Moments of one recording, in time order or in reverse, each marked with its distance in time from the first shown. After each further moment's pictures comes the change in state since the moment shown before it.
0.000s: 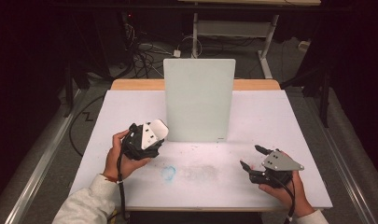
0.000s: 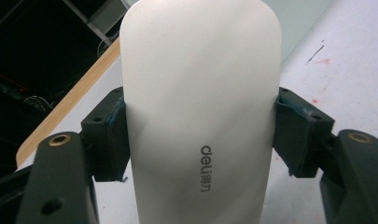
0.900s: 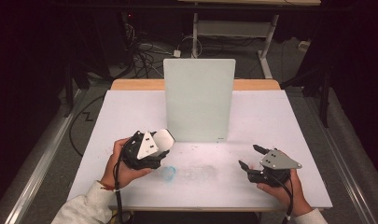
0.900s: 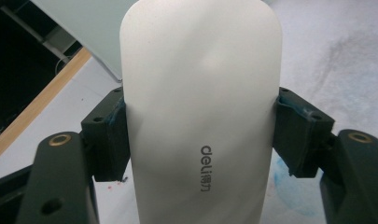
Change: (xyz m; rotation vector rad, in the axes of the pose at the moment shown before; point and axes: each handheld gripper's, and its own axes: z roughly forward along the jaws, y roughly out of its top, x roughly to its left) left arm -0.018 0.002 -0.019 -0.062 -0.149 0.038; right arm 0.001 0.002 0.005 0.007 0.012 0.008
